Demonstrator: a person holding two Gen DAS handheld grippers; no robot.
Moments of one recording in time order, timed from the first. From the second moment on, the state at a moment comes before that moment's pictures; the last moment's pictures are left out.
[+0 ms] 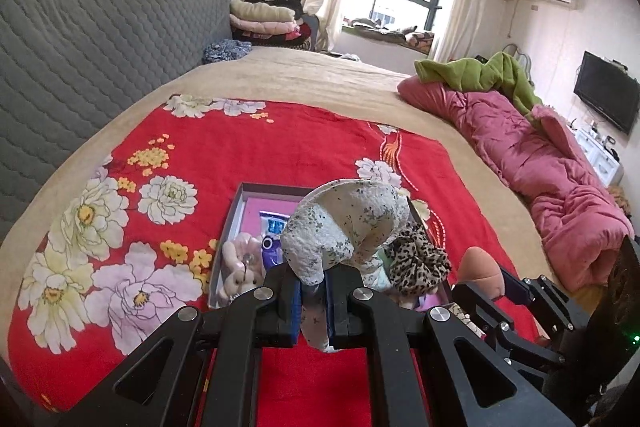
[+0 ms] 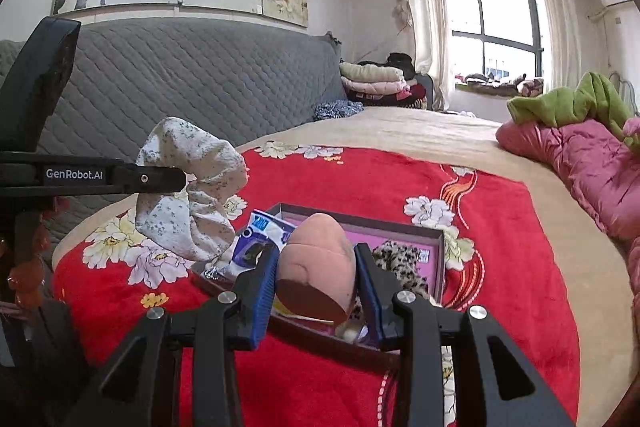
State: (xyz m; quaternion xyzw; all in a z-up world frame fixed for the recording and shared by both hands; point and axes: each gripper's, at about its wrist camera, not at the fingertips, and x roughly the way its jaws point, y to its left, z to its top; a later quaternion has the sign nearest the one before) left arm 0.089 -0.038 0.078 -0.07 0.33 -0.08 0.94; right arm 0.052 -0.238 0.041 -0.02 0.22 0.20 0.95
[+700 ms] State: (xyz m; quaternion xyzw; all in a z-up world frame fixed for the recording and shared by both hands) left arm 0.119 -0.045 0.078 -0.06 0.33 -0.09 0.94; right arm 0.090 -0.242 0.047 -0.02 0.20 0.20 0.96
